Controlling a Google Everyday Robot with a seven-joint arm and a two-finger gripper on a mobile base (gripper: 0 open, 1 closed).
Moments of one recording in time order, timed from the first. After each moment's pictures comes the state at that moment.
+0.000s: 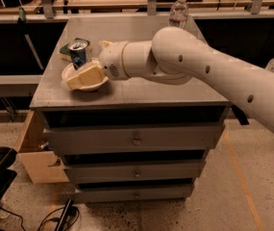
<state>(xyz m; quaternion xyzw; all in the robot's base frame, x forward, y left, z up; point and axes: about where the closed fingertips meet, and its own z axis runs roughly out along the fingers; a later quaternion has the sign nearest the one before) 0.612 0.142 0.918 -0.46 0.65 0.33 0.51</state>
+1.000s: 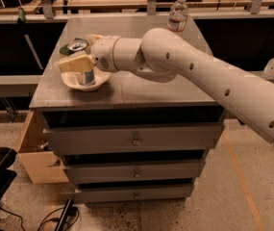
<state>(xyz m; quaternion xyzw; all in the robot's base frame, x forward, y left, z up) 0.654 0.167 0.927 -0.43 0.62 0.35 0.55</state>
